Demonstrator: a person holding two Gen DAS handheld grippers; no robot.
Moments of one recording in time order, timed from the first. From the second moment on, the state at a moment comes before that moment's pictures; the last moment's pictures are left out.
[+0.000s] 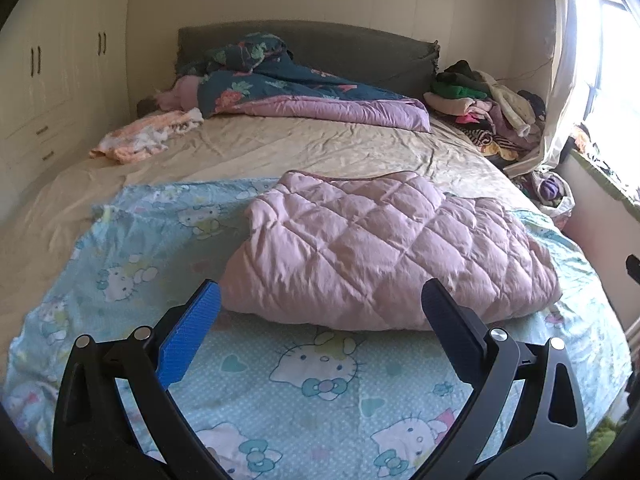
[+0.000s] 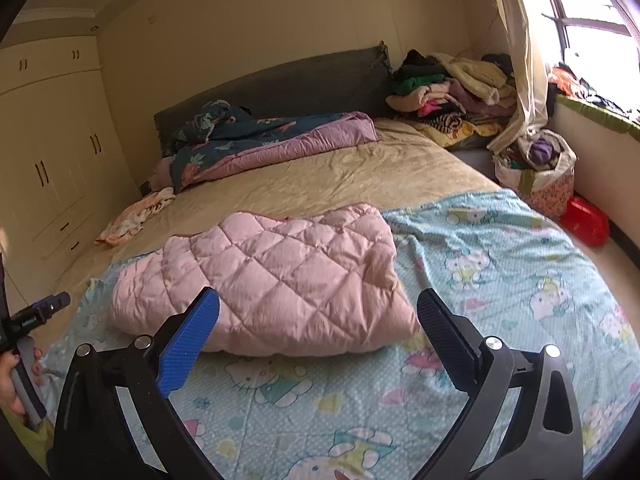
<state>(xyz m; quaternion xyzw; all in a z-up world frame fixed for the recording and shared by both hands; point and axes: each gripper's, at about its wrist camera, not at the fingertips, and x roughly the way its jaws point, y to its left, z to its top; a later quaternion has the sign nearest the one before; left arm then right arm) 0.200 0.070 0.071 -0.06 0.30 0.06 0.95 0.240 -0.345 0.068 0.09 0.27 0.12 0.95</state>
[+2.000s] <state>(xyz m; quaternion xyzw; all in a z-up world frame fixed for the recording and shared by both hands) 0.331 0.153 -0.088 -0.40 0.39 0.06 0.83 0.380 -0.343 -0.095 0.30 0.43 0.04 0.85</state>
